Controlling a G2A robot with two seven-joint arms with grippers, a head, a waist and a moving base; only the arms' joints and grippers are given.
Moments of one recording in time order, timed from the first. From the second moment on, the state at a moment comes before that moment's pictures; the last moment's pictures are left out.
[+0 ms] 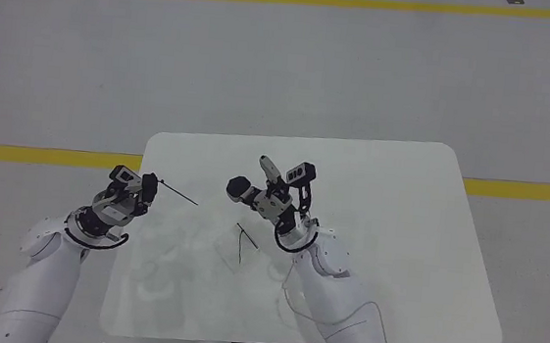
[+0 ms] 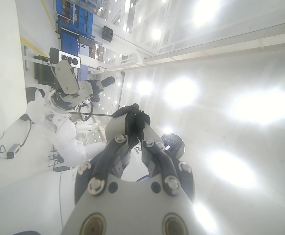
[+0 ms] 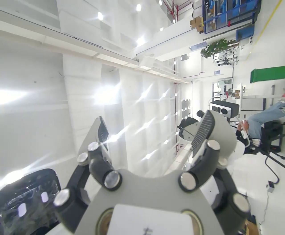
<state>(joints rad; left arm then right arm) 1.54 -1.03 -1.63 -1.36 -1.09 0.05 -1.38 -1.40 -1.71 1.20 -1.29 0.49 -0.34 0.75</state>
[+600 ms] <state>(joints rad) 1.54 -1.03 -1.63 -1.36 -1.09 0.05 -1.38 -1.48 -1.68 1.31 -1.51 0.29 -0.34 0.66</state>
